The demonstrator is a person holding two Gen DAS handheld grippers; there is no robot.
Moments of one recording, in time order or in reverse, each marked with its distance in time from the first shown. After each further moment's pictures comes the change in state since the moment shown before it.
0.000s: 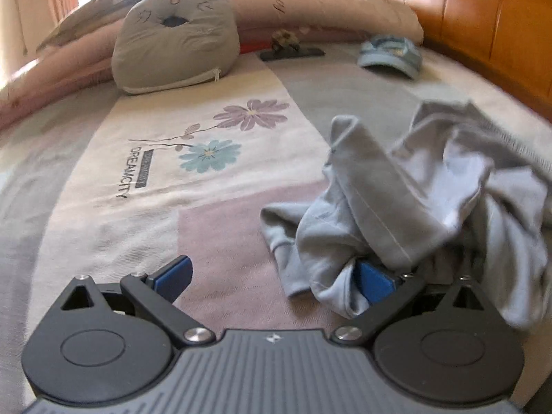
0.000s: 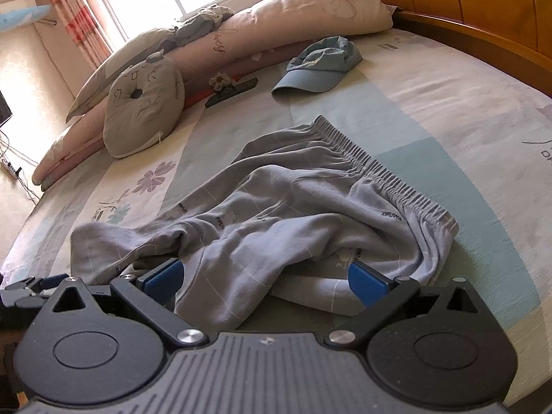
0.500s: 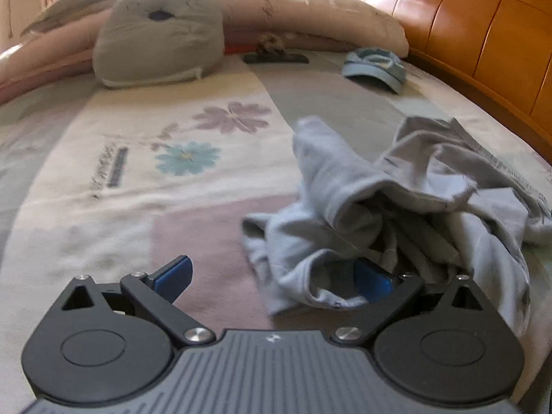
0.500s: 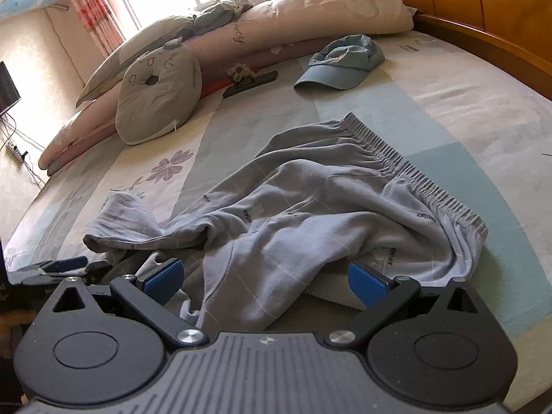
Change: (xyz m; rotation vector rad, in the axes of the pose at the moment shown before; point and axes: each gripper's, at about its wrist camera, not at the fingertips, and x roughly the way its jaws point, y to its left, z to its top) left arm 0.015 0.003 0.002 -0.030 -0.011 -0.099; right arm 0.007 0.029 -0.001 -0.046 0.023 0.014
